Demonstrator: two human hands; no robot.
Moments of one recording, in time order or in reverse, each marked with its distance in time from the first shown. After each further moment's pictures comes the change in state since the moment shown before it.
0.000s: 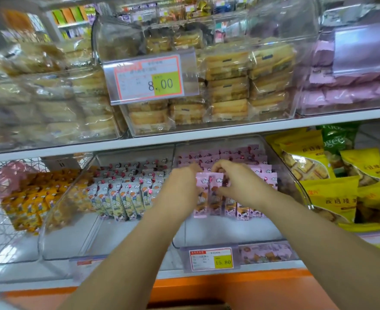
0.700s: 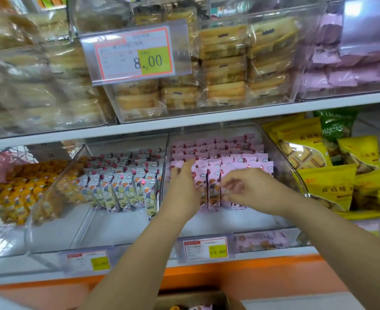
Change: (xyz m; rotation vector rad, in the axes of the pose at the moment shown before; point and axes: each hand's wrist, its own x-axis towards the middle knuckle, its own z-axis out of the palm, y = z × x) left_hand 0.002 -0.009 0.044 -0.365 -0.012 -0.102; right_hand -0.030 0.026 -0.006 0.035 -0.142 -0.024
